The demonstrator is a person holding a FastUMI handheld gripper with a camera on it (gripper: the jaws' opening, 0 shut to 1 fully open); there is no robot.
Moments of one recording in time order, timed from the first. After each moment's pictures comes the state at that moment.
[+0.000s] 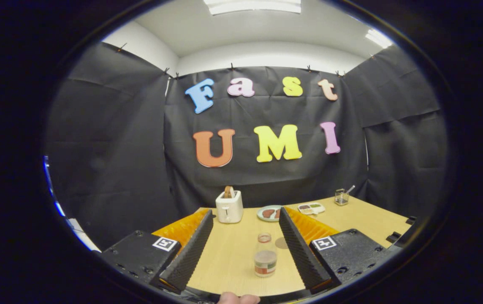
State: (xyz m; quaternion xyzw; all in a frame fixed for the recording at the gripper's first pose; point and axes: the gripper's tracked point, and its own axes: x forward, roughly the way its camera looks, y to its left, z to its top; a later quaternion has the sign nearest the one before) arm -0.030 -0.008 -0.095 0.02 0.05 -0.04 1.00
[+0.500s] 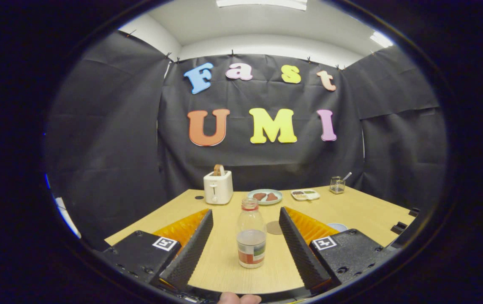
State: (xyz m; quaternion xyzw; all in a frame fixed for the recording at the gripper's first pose) arm -0.011 -0.039 -0.201 -0.01 0.08 -0.05 1.00
